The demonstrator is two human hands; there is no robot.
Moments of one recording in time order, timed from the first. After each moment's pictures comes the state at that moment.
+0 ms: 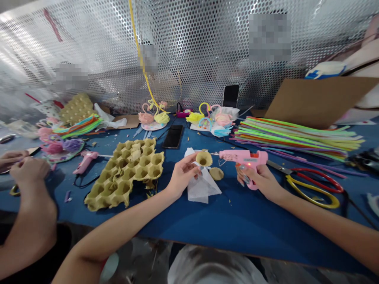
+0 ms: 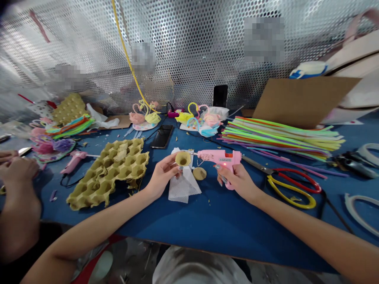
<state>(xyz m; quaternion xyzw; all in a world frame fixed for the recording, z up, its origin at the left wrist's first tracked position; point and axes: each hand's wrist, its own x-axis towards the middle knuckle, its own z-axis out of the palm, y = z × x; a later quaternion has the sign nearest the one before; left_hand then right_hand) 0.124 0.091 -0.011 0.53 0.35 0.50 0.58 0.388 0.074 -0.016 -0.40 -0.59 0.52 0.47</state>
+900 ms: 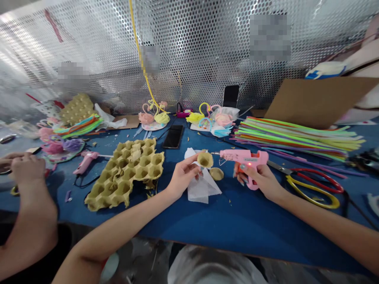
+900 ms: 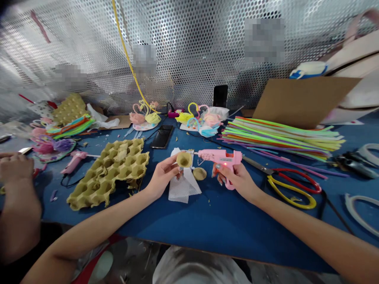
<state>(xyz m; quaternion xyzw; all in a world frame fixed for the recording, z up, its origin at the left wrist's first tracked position) 0.125 0.088 -0.006 0.55 0.34 0.49 0.59 0.385 0.071 -0.002 -0.41 -0.57 0.53 0.48</state>
